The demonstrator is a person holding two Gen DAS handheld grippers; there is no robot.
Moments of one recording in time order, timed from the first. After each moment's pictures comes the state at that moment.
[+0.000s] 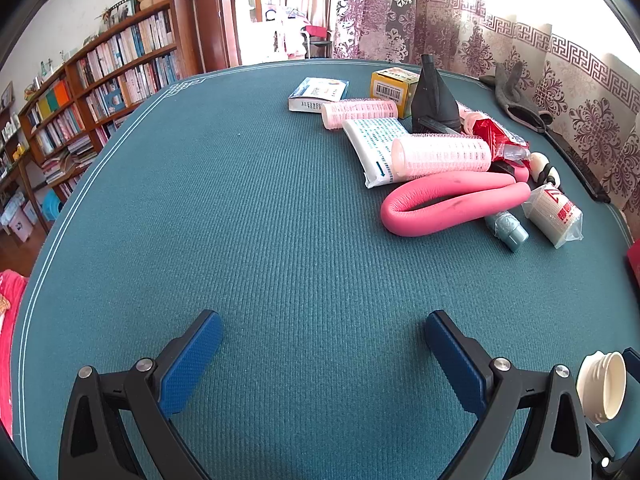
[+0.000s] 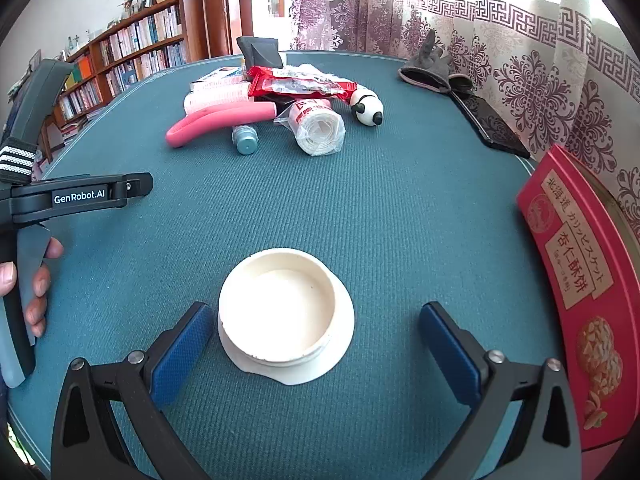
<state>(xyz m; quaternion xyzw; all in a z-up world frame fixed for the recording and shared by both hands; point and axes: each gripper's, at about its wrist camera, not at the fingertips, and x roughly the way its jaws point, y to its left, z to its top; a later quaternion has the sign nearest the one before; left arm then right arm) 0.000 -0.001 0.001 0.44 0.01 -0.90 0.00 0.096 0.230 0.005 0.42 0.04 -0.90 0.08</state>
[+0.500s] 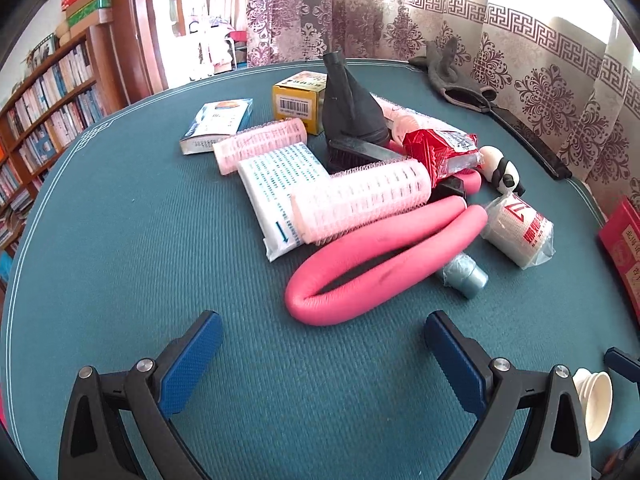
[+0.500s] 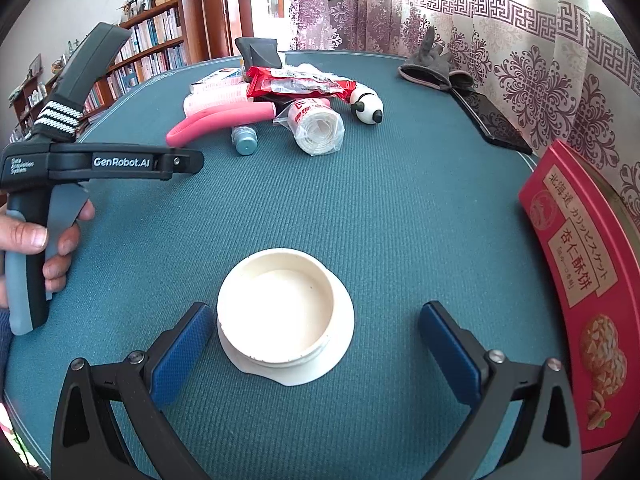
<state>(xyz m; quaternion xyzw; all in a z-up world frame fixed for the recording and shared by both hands) -0.058 0.040 0.006 0.44 -0.05 -0.89 -0.12 0.094 0.237 0.007 0.42 0.04 -0.90 0.09</state>
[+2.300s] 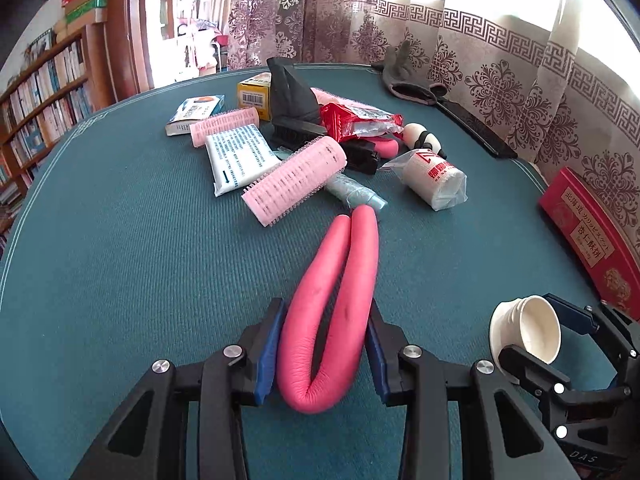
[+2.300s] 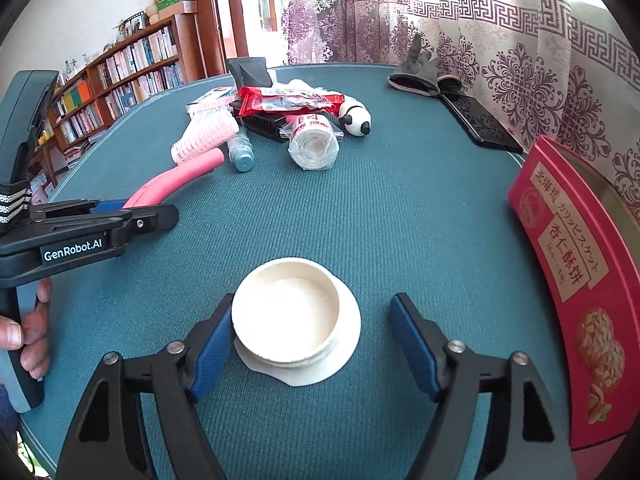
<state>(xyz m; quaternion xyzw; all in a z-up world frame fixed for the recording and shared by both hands) 0.024 0.061 0.011 0.43 -0.03 -0.89 -0.15 0.098 0.244 0.014 0.40 0.01 -0.91 0.09</state>
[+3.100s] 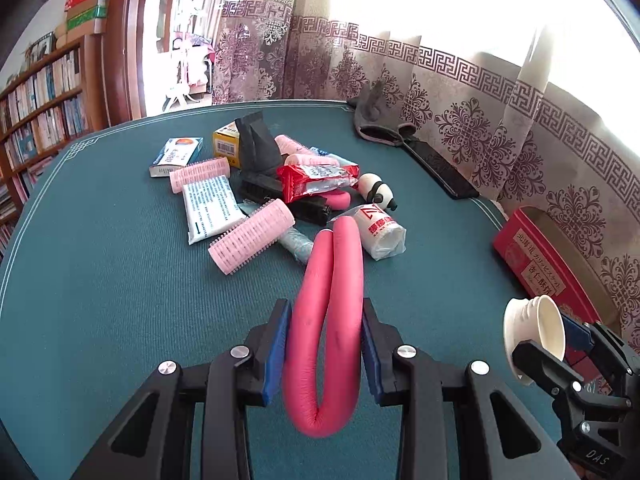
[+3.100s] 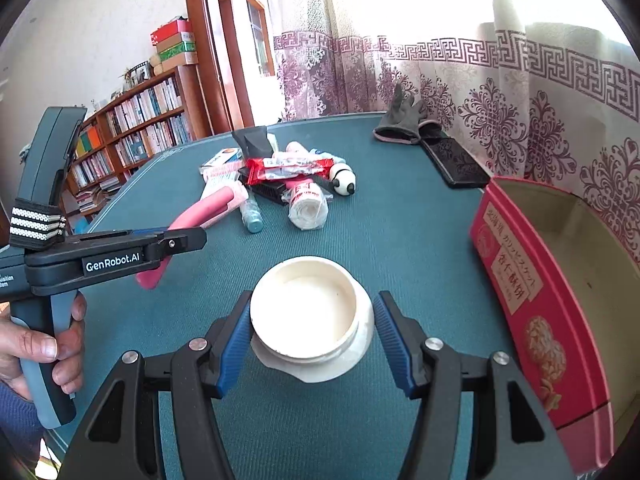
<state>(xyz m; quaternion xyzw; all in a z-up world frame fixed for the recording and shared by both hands) 0.040 0.084 0.059 0.39 0.01 -0.90 -0.18 0.129 0.279 0.069 0.31 -0.04 -0.95 0.08</state>
